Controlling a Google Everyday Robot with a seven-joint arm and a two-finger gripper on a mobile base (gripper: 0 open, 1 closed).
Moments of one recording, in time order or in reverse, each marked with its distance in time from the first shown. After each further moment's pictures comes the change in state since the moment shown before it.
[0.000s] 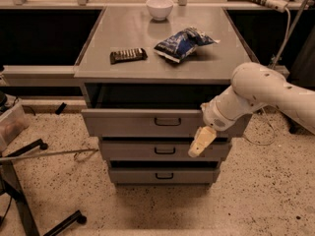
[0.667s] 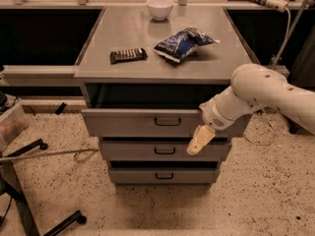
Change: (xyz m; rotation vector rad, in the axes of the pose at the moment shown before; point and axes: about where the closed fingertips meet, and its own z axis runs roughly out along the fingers) arm -0.010 -0.007 -0.004 0.063 -0.019 -0.013
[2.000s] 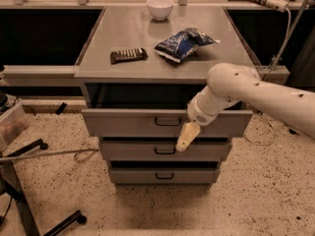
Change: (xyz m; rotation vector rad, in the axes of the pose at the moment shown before) arm -0.016 -0.021 0.037 0.018 0.072 -0.047
